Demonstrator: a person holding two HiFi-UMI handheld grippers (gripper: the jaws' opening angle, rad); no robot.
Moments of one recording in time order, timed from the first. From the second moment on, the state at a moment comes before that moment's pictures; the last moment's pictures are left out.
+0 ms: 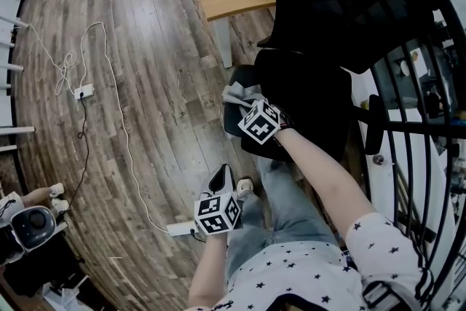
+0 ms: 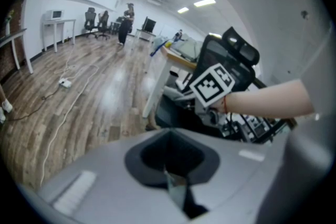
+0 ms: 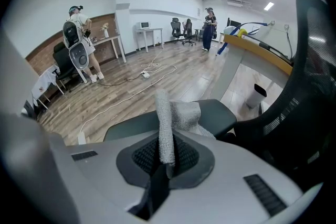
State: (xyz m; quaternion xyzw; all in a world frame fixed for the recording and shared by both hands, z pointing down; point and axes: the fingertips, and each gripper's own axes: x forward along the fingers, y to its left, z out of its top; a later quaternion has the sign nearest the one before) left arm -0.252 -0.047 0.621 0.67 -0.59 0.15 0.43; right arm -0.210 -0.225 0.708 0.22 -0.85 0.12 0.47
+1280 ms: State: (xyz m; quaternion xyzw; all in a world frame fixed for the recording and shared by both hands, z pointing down) left arm -0.255 0.003 0.611 0.67 -0.59 0.15 0.42; right arm -0.222 -0.151 0.707 0.20 -0.85 0.13 0.47
